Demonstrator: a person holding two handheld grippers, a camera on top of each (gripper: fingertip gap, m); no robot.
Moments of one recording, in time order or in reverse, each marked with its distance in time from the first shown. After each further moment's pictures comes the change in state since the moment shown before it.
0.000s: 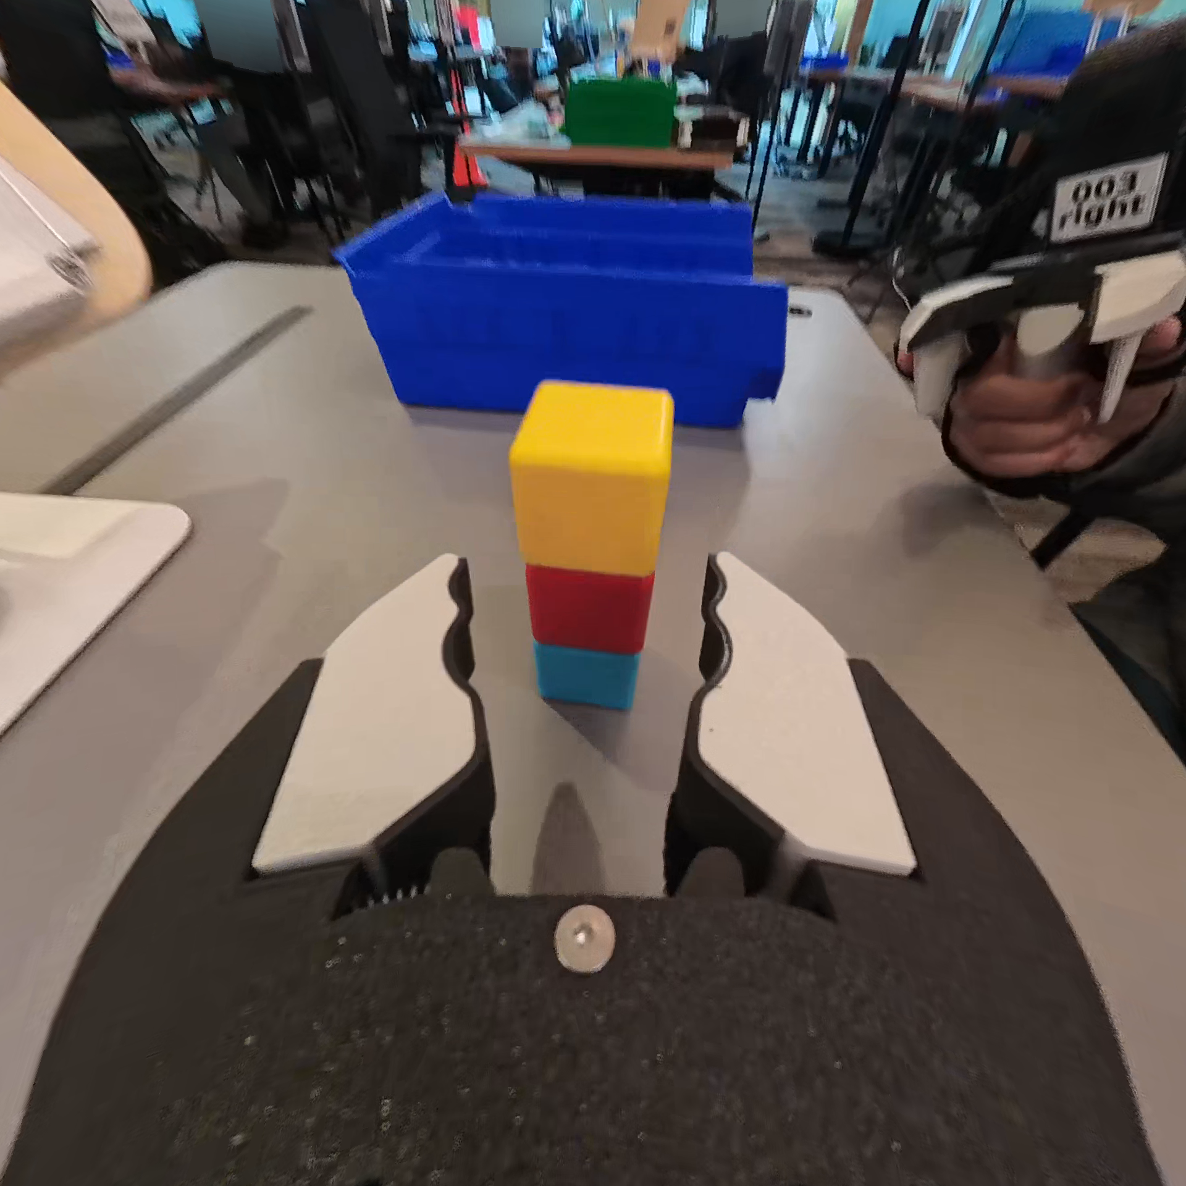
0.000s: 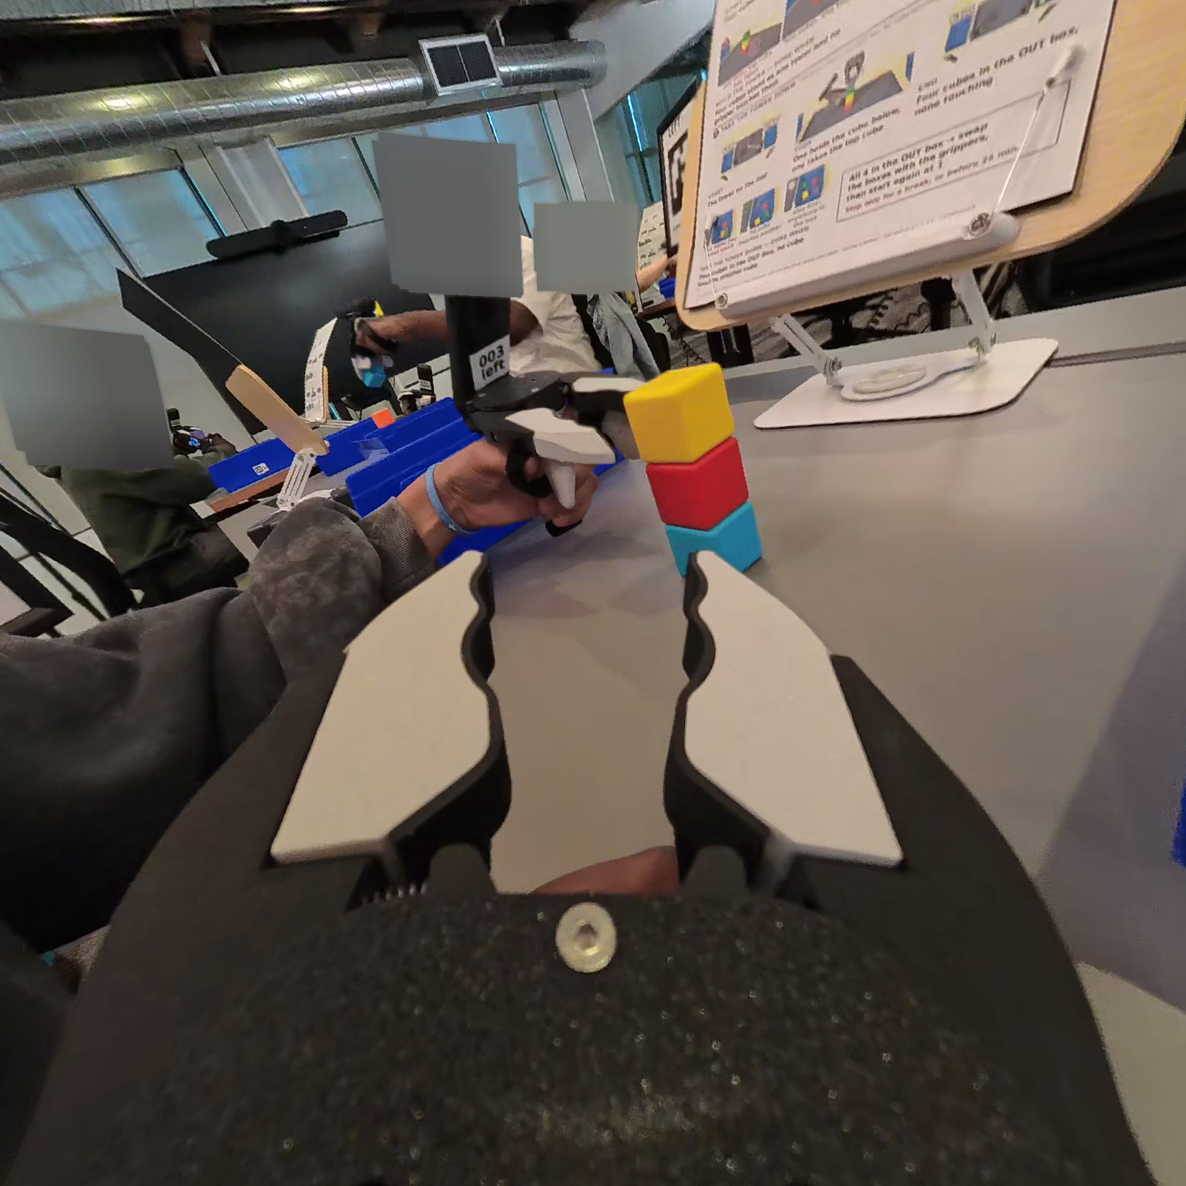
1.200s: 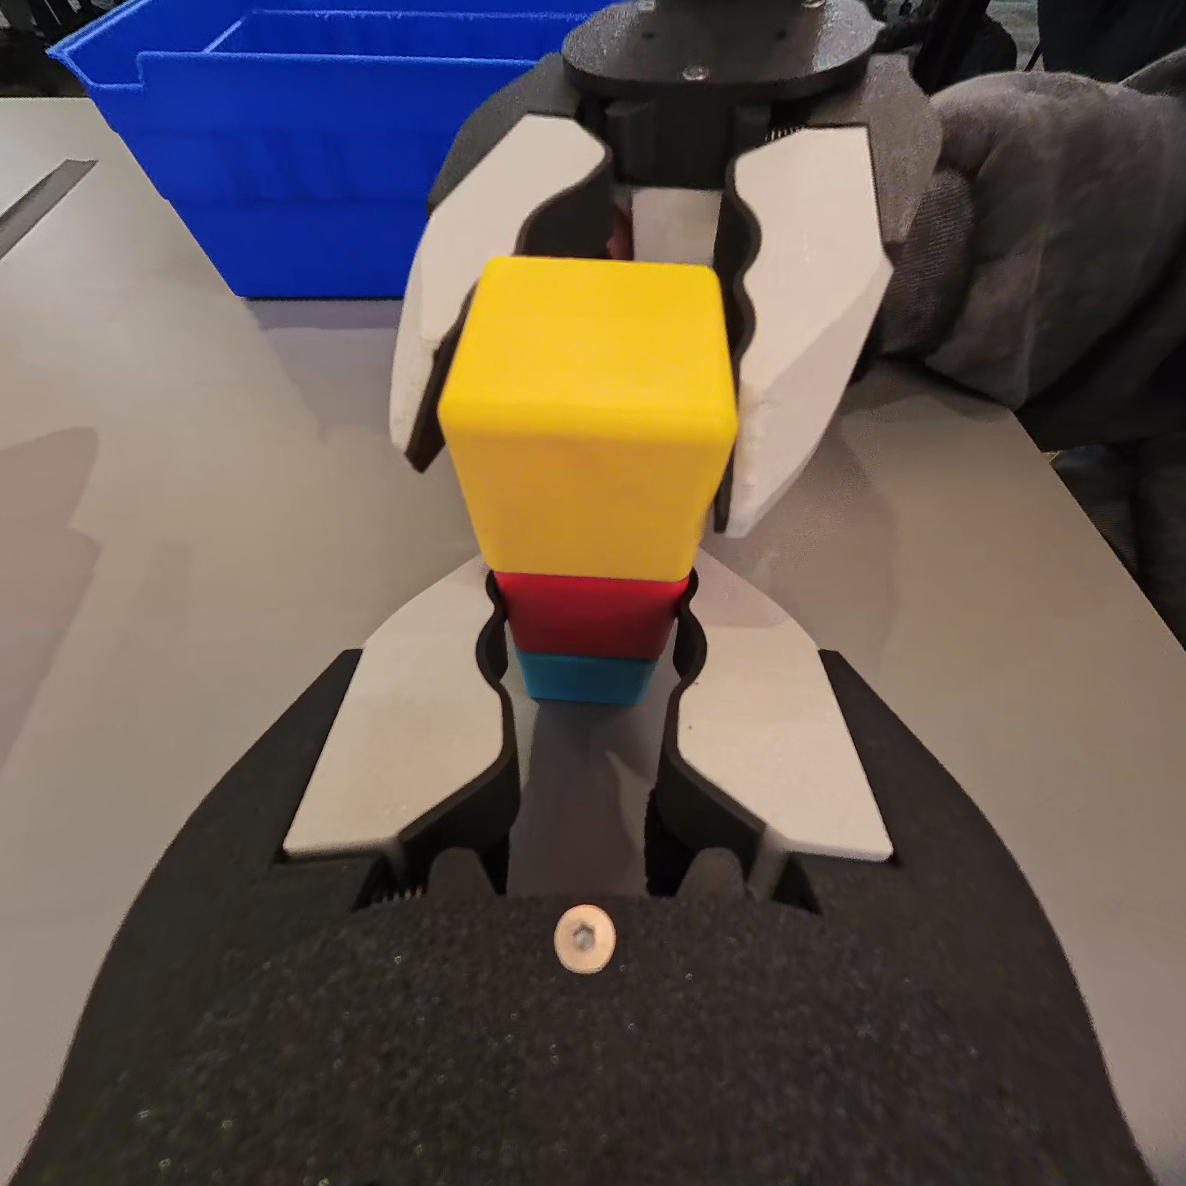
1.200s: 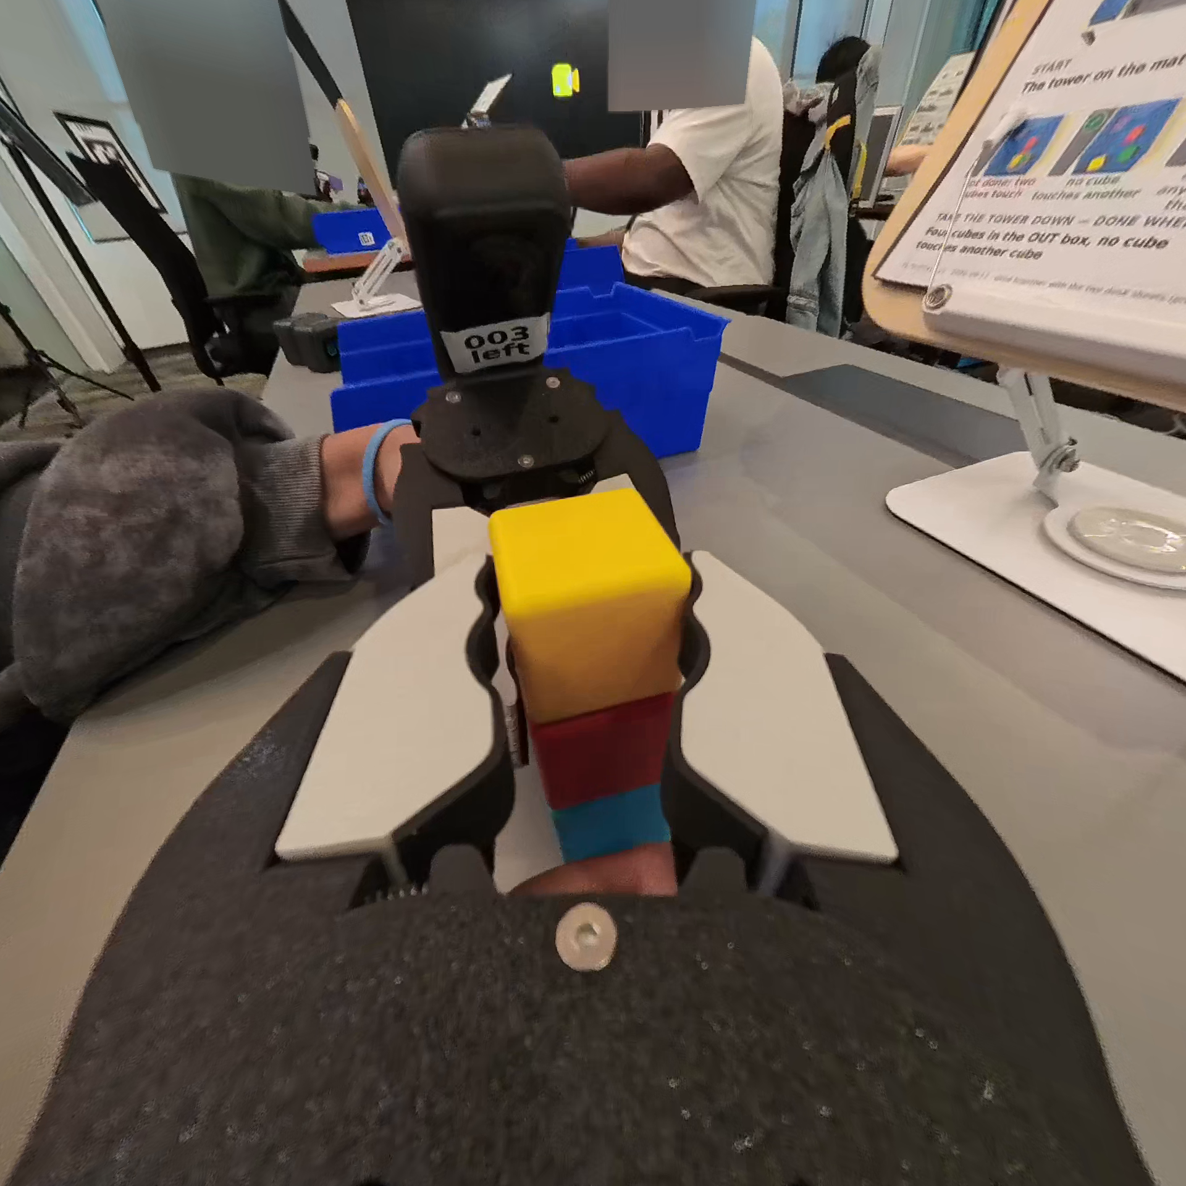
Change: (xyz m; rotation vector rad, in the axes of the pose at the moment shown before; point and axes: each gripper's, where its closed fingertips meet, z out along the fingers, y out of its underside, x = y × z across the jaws) left arm 0.022 0.039 0.035 -0.213 0.146 0.051; right arm 0.026 0.010 0.176 -0.227 -0.337 -0.295
